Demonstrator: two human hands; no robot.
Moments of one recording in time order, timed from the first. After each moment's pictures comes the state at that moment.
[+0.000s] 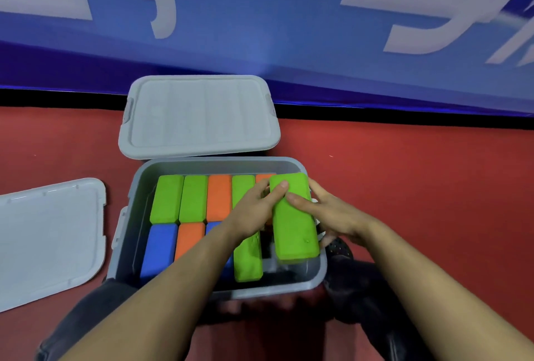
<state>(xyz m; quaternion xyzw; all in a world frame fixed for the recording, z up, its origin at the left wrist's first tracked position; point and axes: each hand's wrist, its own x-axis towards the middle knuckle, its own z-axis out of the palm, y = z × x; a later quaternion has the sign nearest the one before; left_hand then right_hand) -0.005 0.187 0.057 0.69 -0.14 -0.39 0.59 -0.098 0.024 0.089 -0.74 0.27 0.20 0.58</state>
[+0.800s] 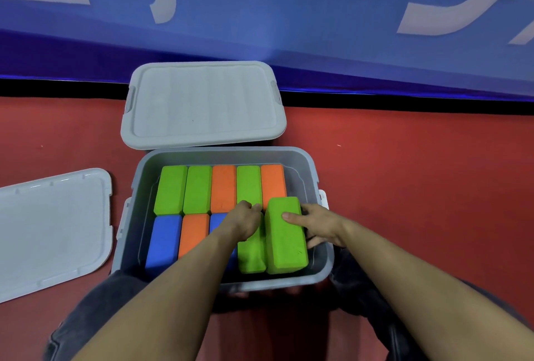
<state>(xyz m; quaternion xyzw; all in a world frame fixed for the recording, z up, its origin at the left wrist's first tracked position) 0.009 0.199 -0.017 0.83 -0.02 -0.43 0.36 -0.086 0.019 -0.017 -0.69 0.31 0.28 0.60</state>
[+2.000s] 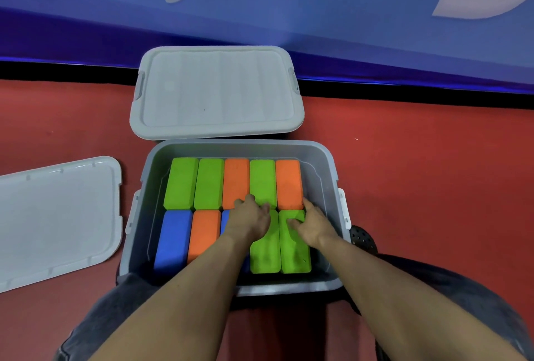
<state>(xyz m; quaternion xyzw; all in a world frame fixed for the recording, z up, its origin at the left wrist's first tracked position) 0.022 0.203 -0.045 0.90 -0.08 -0.36 0.22 -0.058 0.046 -0.103 -0.84 0.33 0.20 0.38</state>
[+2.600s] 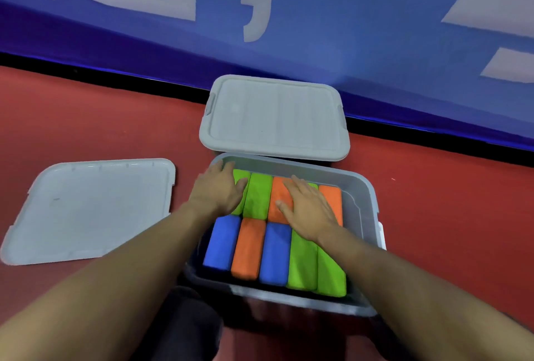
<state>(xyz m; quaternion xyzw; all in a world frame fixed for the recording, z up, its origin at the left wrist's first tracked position) 0.105 0.357 0.035 0.96 -0.13 -0.16 0.18 0.020 0.145 -0.009 -0.98 0.03 0.08 0.16</state>
